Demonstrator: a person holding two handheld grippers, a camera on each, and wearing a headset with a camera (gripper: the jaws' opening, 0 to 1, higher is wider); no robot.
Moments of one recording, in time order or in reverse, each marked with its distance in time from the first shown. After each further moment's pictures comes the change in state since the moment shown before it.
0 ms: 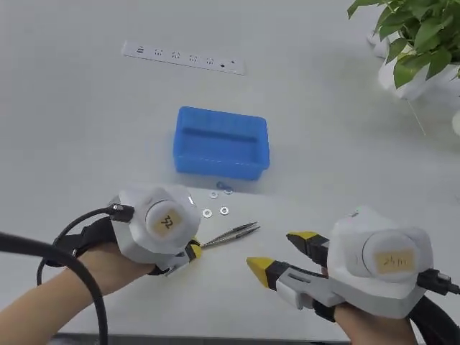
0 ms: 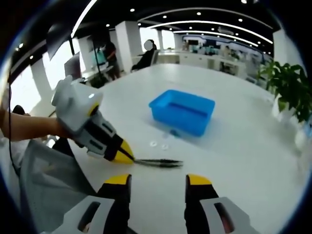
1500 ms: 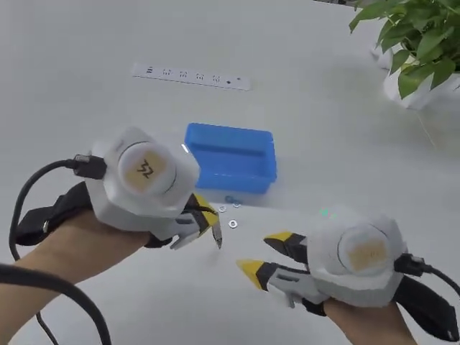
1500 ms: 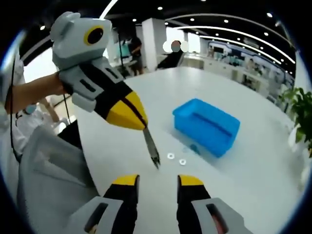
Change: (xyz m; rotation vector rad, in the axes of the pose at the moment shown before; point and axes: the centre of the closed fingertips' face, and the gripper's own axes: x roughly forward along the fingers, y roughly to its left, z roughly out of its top) left arm -0.081 0.007 0.078 0.059 -0.136 0.021; right arm 0.025 0.031 0.026 -0.244 0.011 0.159
